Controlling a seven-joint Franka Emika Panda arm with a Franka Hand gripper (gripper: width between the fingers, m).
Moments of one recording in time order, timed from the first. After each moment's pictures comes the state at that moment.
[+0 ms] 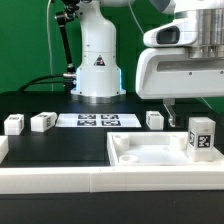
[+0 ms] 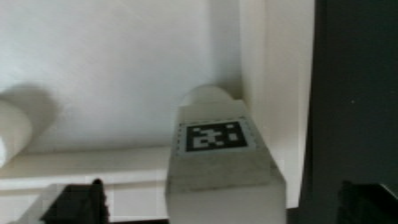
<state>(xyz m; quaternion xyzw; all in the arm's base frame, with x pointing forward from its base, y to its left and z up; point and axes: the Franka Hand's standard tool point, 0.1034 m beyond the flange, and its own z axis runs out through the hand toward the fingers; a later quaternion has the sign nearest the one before) 0.621 0.117 0.083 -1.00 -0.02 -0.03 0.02</state>
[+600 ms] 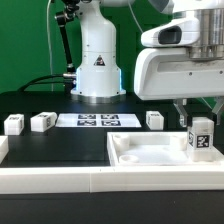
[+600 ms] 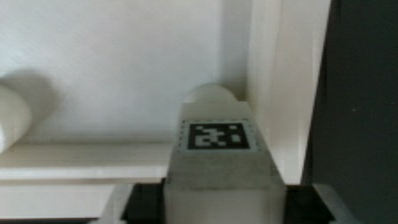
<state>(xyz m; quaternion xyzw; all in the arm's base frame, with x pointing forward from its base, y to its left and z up) 0.621 0.117 0.083 -1.00 -0.01 -0.03 0.02</state>
